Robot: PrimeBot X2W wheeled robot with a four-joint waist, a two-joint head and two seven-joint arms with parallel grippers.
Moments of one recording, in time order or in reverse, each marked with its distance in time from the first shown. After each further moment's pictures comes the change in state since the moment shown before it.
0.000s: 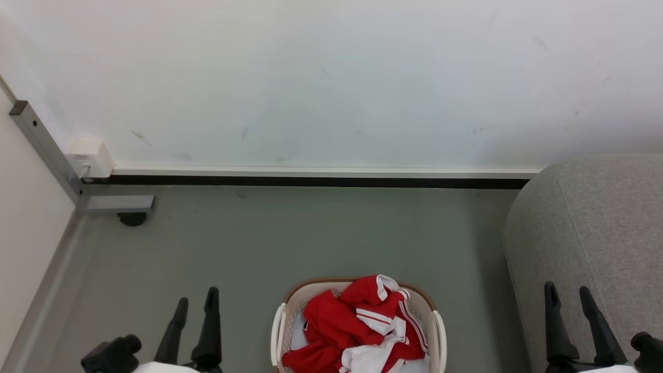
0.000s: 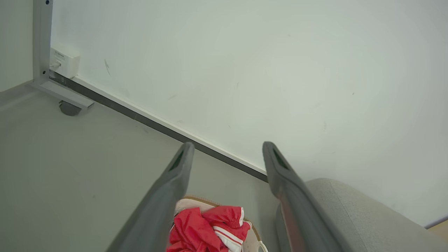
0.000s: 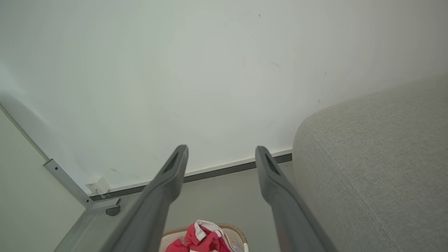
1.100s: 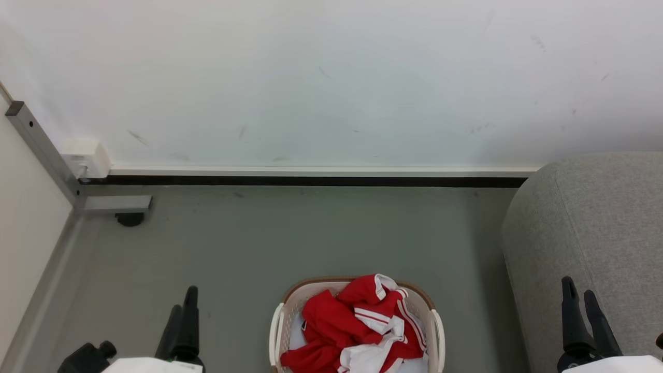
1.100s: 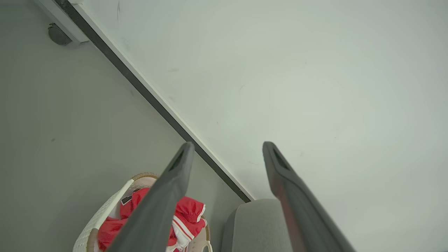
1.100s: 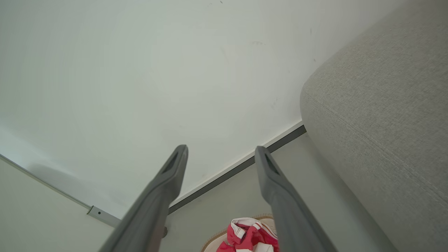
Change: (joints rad) left arm -0.028 -0.002 0.060 0.049 -0.399 -0.005 0.089; right arm -0.028 0.005 -0.032 0.022 0.368 0.000 0.093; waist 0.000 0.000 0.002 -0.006
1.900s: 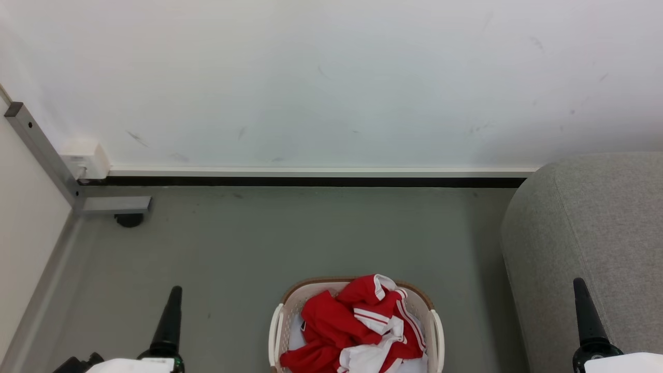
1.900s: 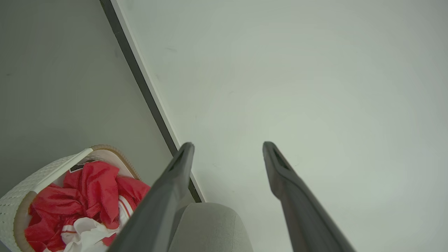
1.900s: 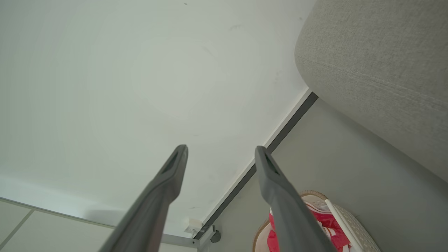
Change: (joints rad) left arm -0.021 -0.001 0.050 0.042 -0.367 -0.022 0.089; right arm -0.021 0.003 -0.035 0.043 0.370 0.000 0.089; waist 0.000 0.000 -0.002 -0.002
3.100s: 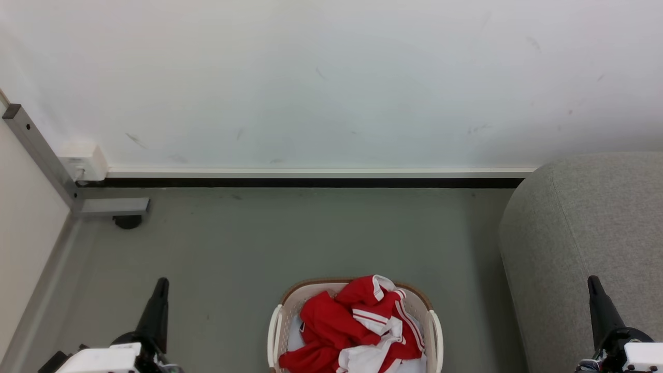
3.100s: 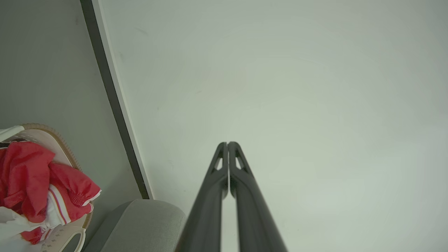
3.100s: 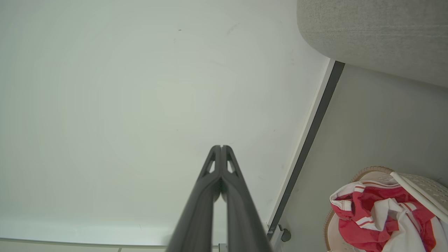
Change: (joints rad) left arm -0.036 0.010 0.053 -0.024 -0.258 -0.007 0.098; right arm -0.051 -0.014 -0.046 0.027 0.393 0.000 0.098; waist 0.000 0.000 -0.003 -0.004
